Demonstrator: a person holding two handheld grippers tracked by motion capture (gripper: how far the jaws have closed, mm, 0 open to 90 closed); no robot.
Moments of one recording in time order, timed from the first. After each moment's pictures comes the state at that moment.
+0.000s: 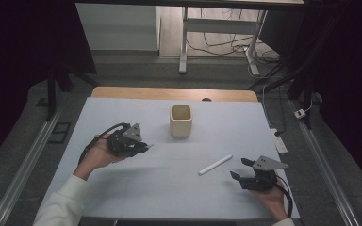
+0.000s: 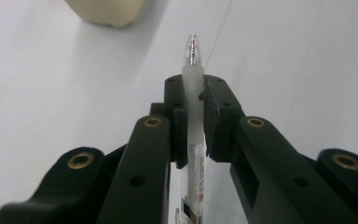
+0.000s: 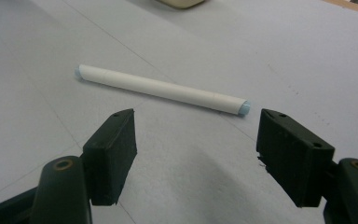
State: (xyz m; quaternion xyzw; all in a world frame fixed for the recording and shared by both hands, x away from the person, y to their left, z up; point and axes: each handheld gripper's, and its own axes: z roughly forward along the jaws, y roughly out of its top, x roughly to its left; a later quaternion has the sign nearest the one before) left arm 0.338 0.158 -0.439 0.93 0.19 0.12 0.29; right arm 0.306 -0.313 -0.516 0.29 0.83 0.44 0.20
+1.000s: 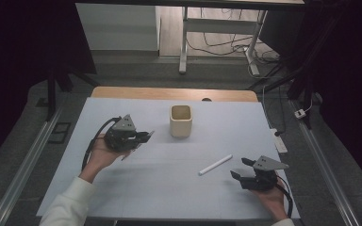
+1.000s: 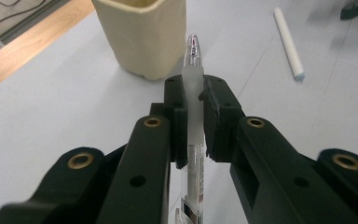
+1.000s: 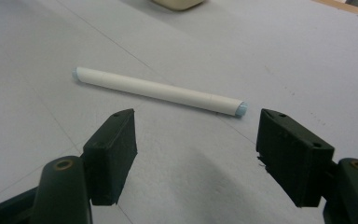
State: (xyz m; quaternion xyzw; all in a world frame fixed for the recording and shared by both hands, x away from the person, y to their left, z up) left arm 0.339 0.166 -0.434 0.86 0.27 0.14 0.41; right arm 0.306 -0.313 -0.516 0.29 0.82 0.44 0.20
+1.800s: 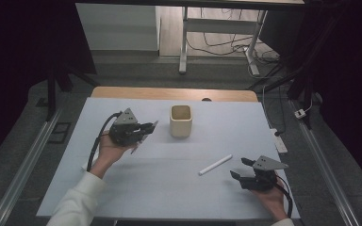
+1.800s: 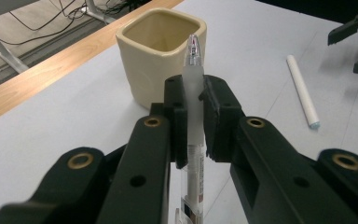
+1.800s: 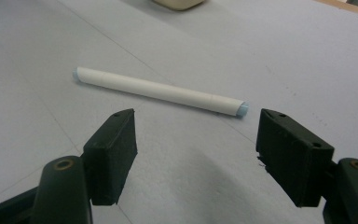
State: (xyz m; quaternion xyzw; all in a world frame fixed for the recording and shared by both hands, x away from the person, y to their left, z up) left arm 0.354 0.157 -0.434 0.82 0.30 0.17 0.46; right arm 0.307 -0.313 -0.516 0.29 0.83 0.44 0.20
